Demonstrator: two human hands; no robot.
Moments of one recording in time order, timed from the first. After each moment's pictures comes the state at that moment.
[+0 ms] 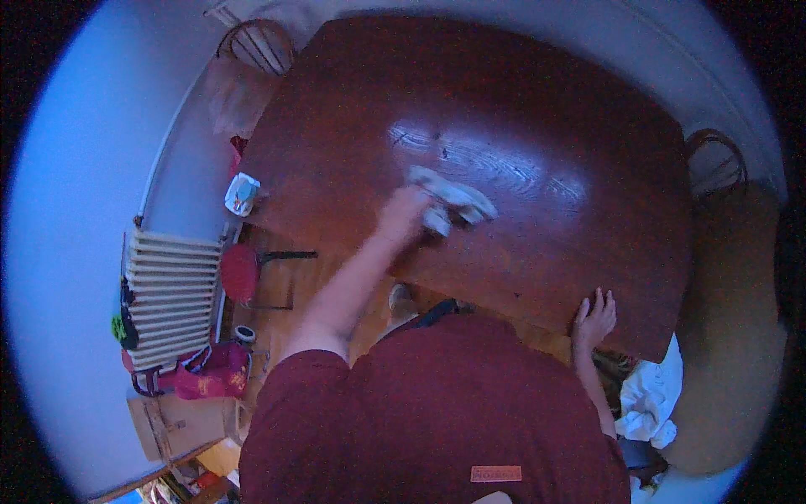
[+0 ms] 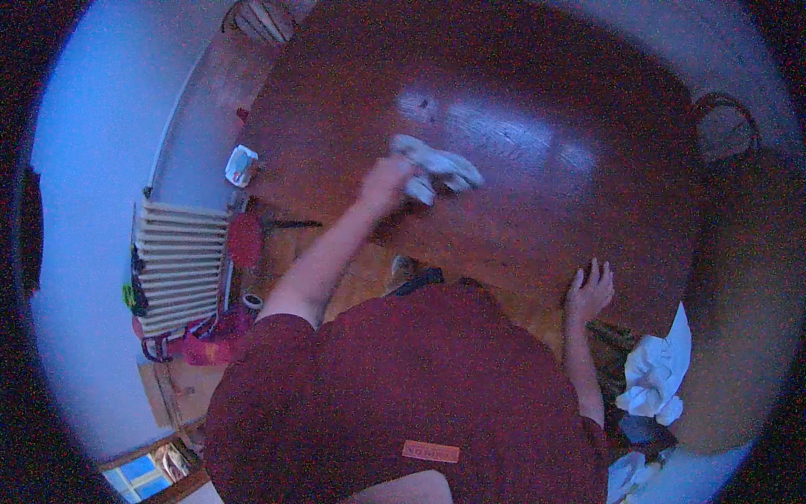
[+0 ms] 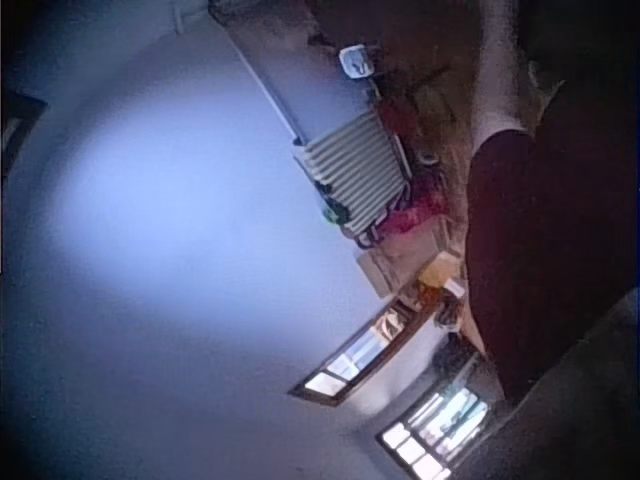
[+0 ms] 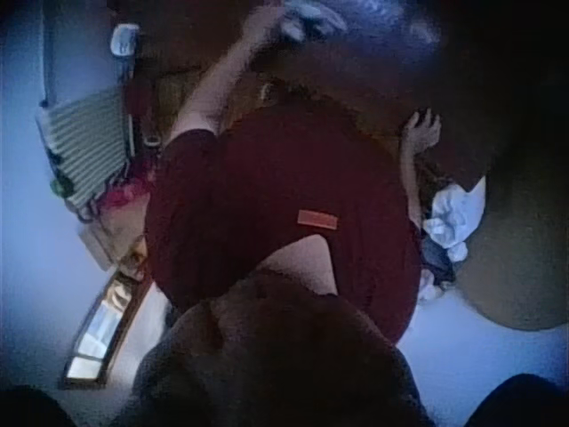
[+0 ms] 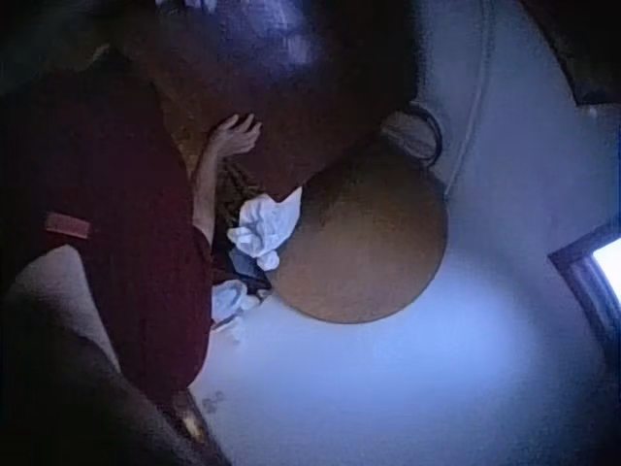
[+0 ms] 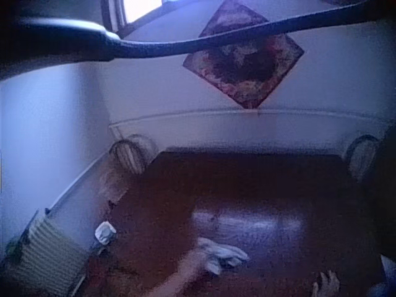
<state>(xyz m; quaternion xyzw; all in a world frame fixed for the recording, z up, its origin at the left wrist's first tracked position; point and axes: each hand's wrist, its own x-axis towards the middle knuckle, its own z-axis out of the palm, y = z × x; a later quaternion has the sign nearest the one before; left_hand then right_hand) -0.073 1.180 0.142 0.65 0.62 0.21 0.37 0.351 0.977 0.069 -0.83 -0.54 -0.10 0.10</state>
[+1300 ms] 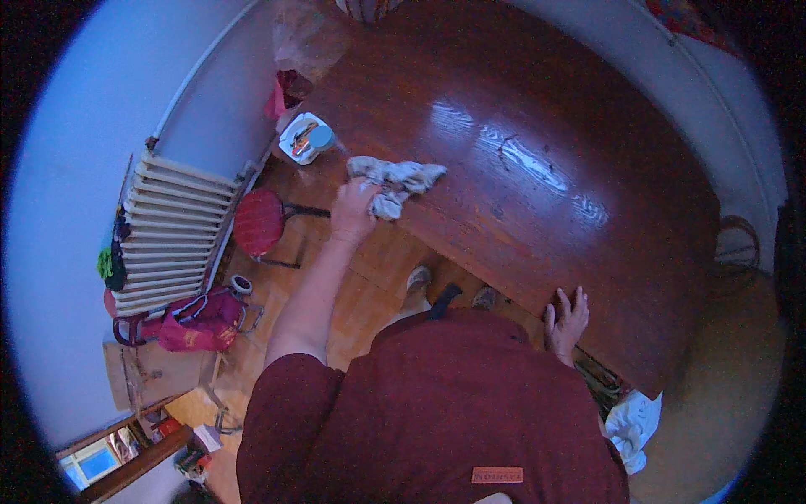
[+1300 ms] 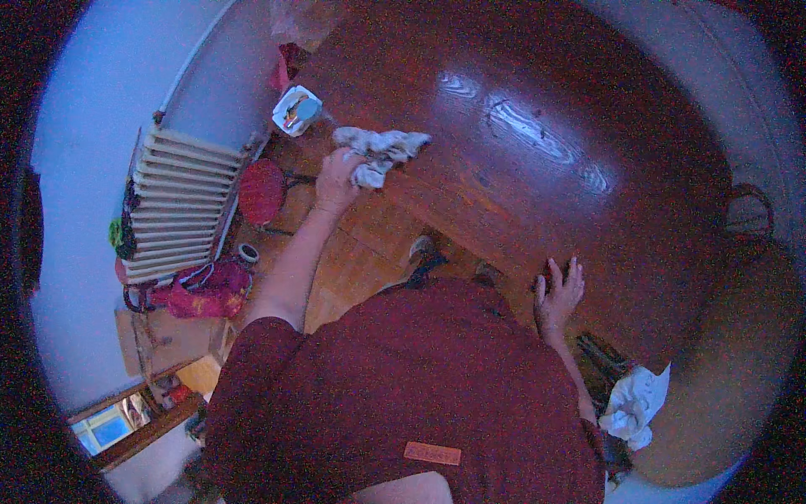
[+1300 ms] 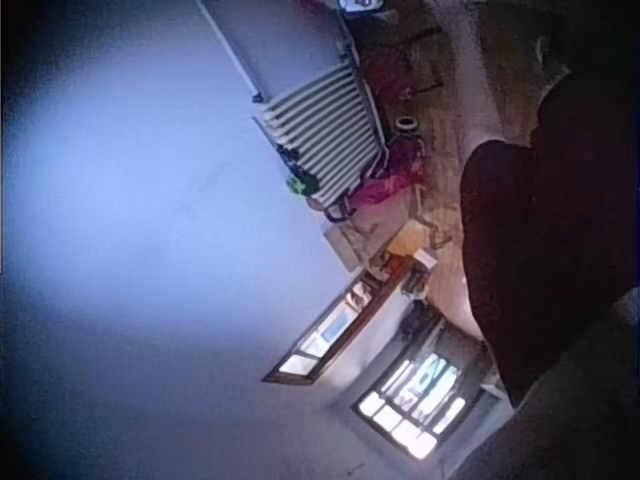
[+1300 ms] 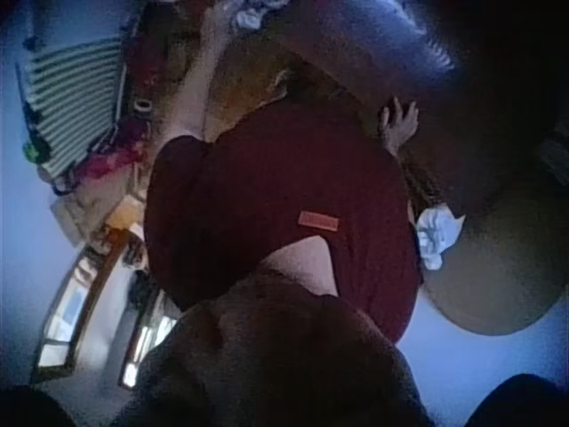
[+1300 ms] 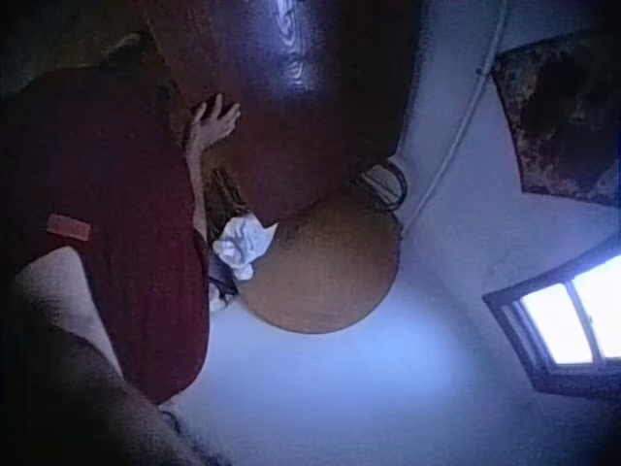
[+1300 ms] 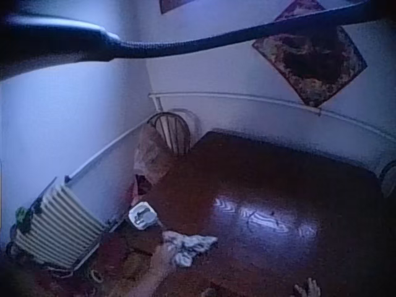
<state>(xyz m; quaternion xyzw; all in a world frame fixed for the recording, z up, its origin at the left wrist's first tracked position) -0.326 1.104 0.119 0.72 0.63 0.28 -0.07 0.140 1.012 0.104 -0.68 -0.72 0.05 0.11</state>
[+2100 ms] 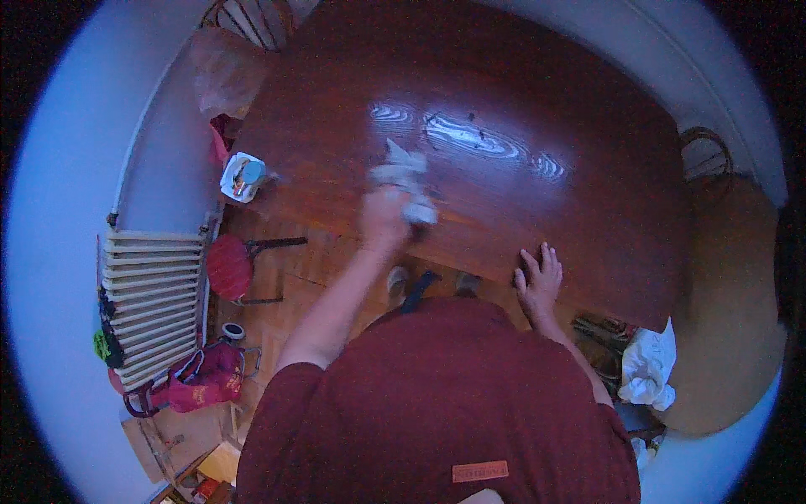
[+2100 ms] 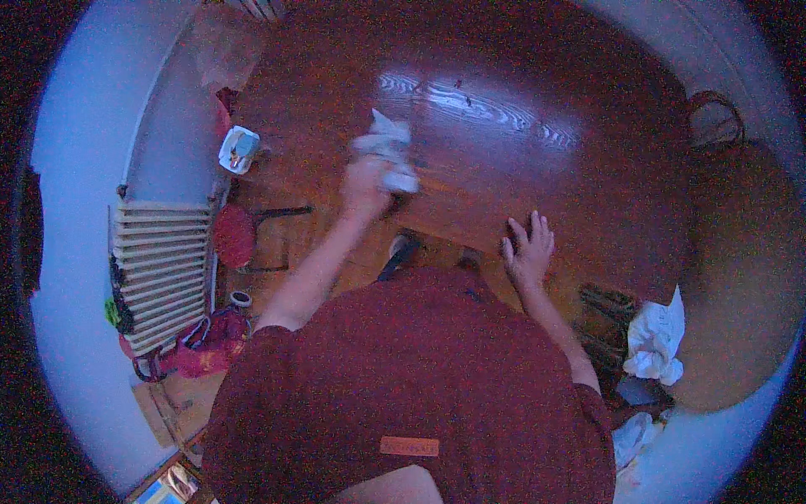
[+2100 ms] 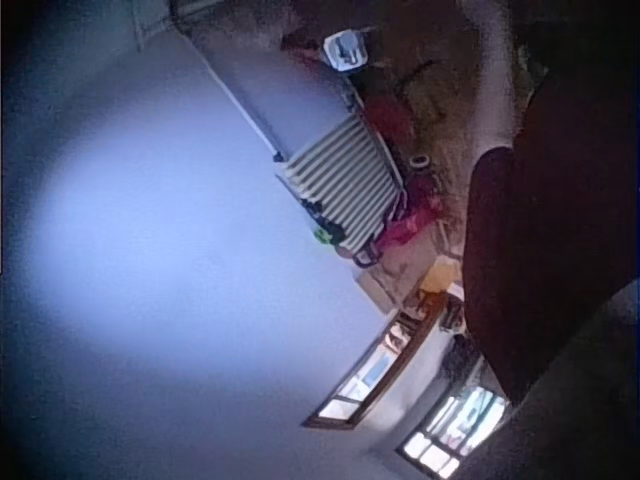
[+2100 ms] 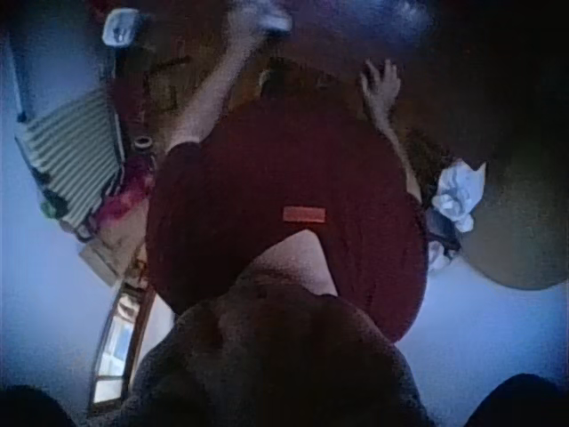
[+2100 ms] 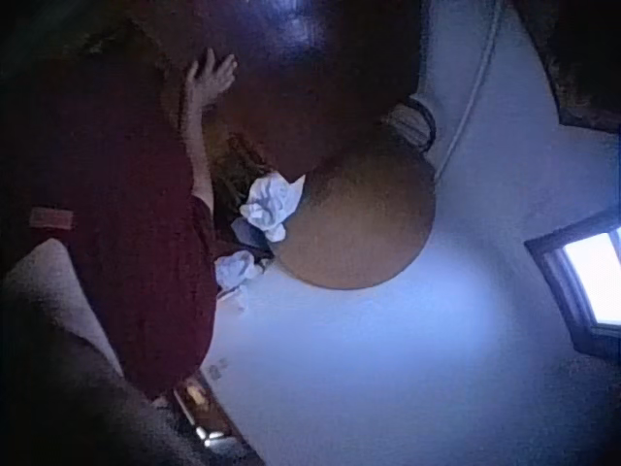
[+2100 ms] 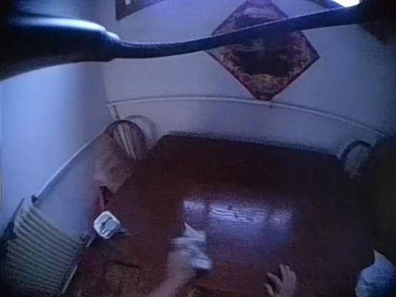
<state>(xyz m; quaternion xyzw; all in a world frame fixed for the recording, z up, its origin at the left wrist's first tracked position) -0.188 1.137 0.120 0.74 0.61 0.24 0.13 0.137 1.012 0.101 -0.71 -0.70 0.05 0.12</state>
